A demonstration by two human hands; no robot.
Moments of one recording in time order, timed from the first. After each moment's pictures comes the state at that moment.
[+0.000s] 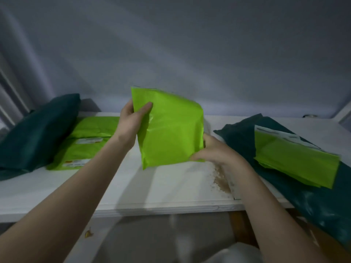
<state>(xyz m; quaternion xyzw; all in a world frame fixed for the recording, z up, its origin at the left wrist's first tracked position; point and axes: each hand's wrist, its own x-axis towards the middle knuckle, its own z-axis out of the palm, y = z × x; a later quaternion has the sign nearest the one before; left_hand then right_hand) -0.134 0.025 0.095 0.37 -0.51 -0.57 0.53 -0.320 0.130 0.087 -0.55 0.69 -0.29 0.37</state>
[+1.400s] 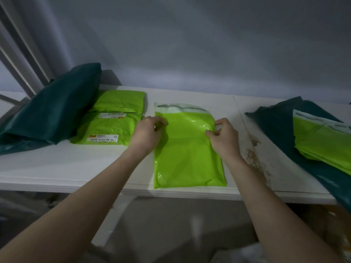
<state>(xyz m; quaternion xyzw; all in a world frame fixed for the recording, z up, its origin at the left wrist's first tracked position) -0.088 0.027 0.005 0.54 -0.74 -0.26 0.29 -0.280 0.088 0.003 -0.45 0.79 -0.39 0.15</state>
